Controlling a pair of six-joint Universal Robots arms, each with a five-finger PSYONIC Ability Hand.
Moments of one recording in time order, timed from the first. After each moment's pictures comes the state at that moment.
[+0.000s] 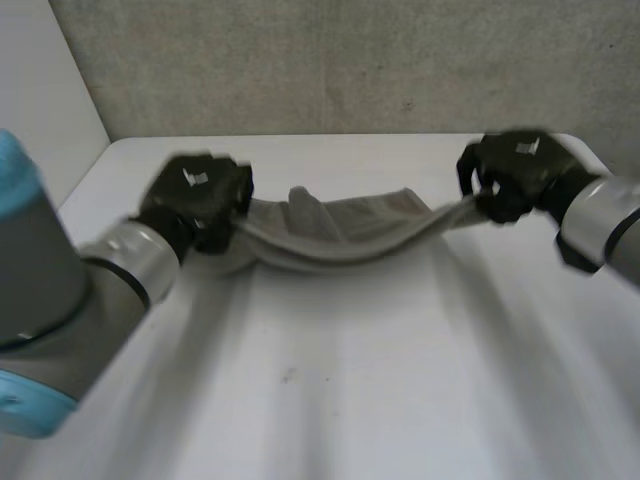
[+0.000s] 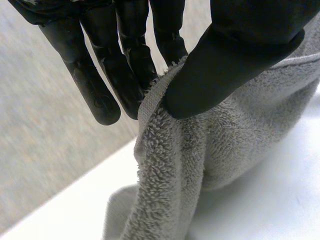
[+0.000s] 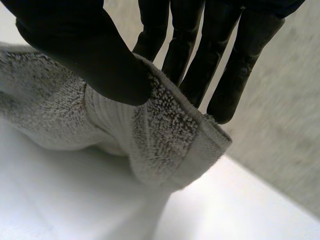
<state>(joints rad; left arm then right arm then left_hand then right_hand) 4.21 -1.73 -1.53 3.15 -1.51 3.37 1.79 -1.38 1.39 0.17 1.18 2.86 1.16 1.22 1.22 1.22 1.01 1.39 1.21 1.21 1.22 1.03</state>
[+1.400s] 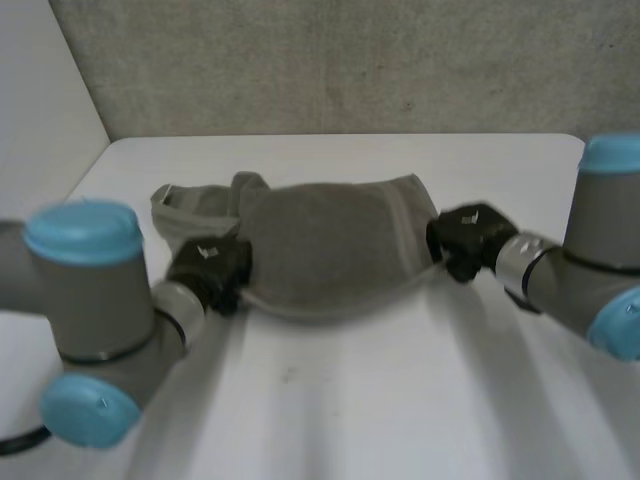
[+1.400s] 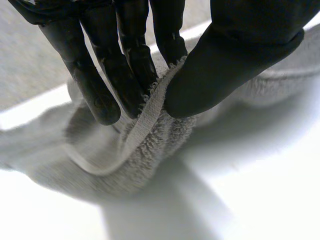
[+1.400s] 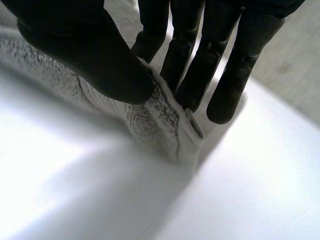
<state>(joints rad) 4.20 -1.99 -1.59 3.20 -1.62 3.26 1.89 -1.03 1.33 0.15 1.30 2.73 1.16 1.22 1.22 1.22 1.01 1.39 1.21 1.21 1.22 1.04</state>
